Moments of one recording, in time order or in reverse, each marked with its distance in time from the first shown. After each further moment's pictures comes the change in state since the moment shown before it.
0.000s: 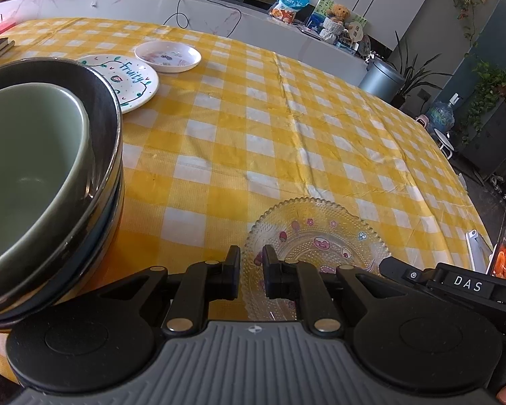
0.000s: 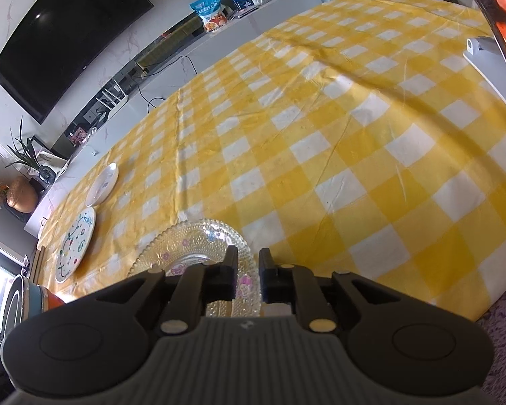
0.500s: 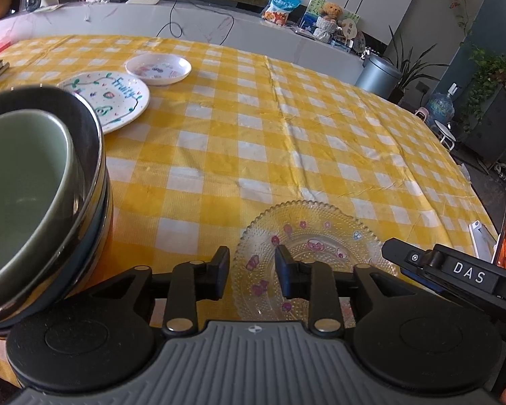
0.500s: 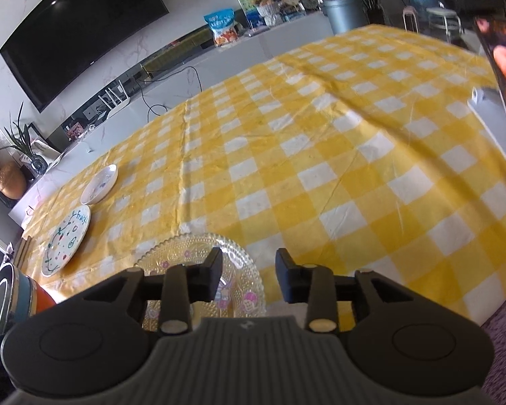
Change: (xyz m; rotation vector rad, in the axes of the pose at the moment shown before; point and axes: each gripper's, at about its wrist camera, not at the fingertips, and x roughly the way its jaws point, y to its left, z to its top) left arm -0.005 -0.014 0.001 0.064 -0.023 0.021; right arm -0.010 0.020 0.000 -0.129 -0.083 -0.060
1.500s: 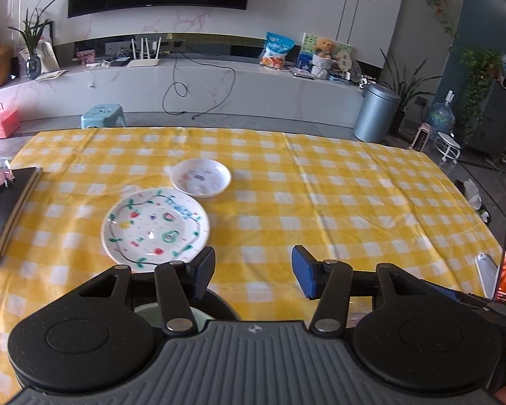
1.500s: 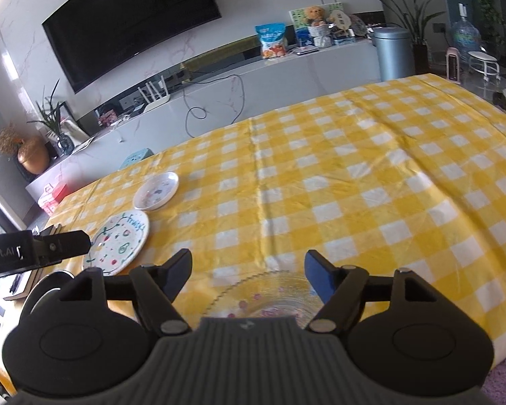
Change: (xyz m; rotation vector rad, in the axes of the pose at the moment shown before) left arm -0.071 0.036 0.089 0.133 -0.118 0.074; right arm -0.017 0.085 0.025 -0.154 -0.026 0.070
